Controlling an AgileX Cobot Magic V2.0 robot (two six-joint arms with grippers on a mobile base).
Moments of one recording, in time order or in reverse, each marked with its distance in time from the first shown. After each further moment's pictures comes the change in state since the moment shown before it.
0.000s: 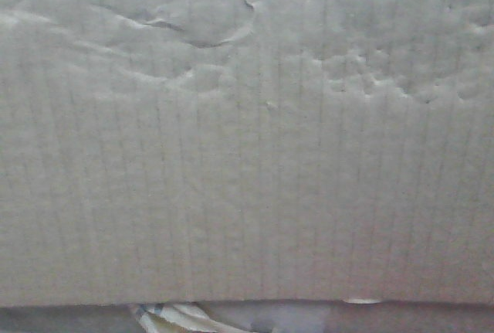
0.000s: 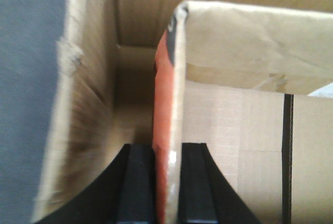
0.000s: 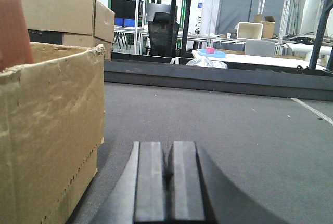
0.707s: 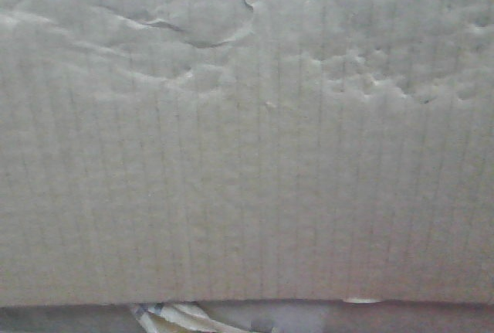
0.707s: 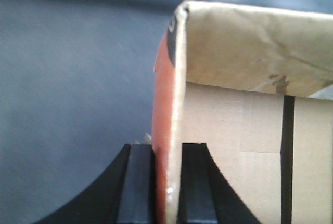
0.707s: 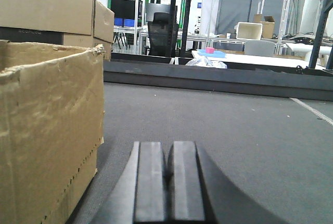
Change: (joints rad) left arm 0.208 -0.036 -0.494 -0.026 0.079 0.319; right arm 0.000 0.000 0.000 0.000 0.000 0.000
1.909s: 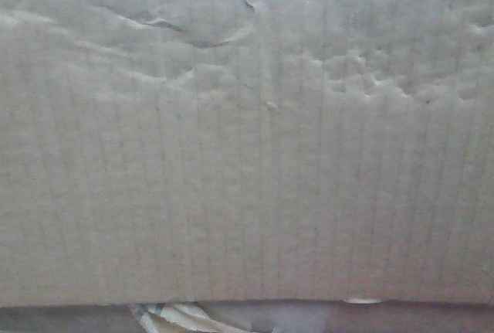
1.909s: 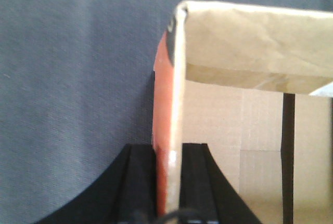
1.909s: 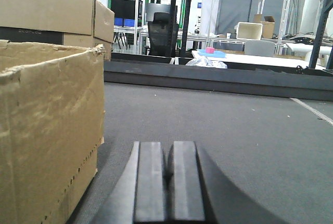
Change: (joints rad) left arm 0.882 -0.005 0.806 -0.596 -0.166 0.984; right arm 0.000 0.000 0.000 0.000 0.000 0.000
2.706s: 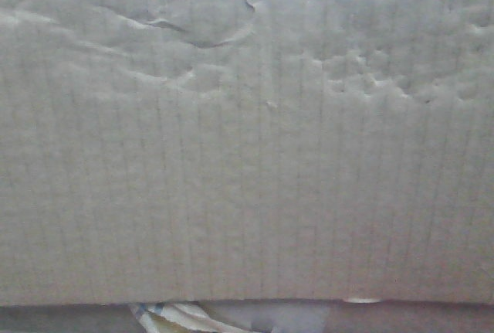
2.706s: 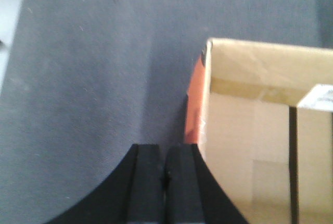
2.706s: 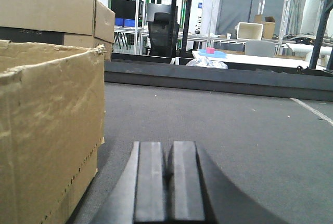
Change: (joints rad) left arm 0.000 -0.224 0.026 0.077 -0.022 -0.111; right arm 0.000 0.000 0.000 0.000 0.000 0.000
